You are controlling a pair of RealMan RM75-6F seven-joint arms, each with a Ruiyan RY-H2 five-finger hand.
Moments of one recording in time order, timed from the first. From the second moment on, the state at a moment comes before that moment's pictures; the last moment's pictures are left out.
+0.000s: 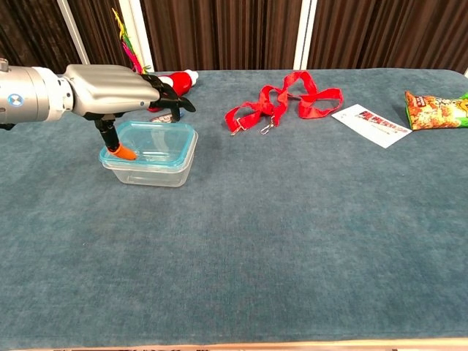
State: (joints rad) left arm -0.96 -1.40 -0.02 -1.34 1.40 0.74 0.24; right arm 0.03 -1.12 0.13 -1.50 -1.17 1.34 -0.07
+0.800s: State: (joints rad) left arm -0.96 -1.41 -0.02 -1.33 1.39 0.72 0.26; right arm 0.02 -1.12 0.13 -1.50 -1.17 1.34 -0.07
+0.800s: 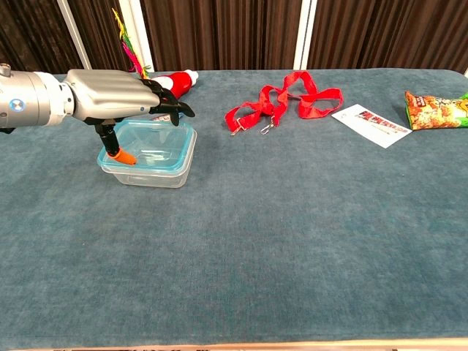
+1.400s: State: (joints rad) left arm -0.96 -1.42 -0.02 -1.32 1.39 0.71 0.26; right arm 0.02 -1.12 0.14 -1.50 -1.17 1.34 -0.07
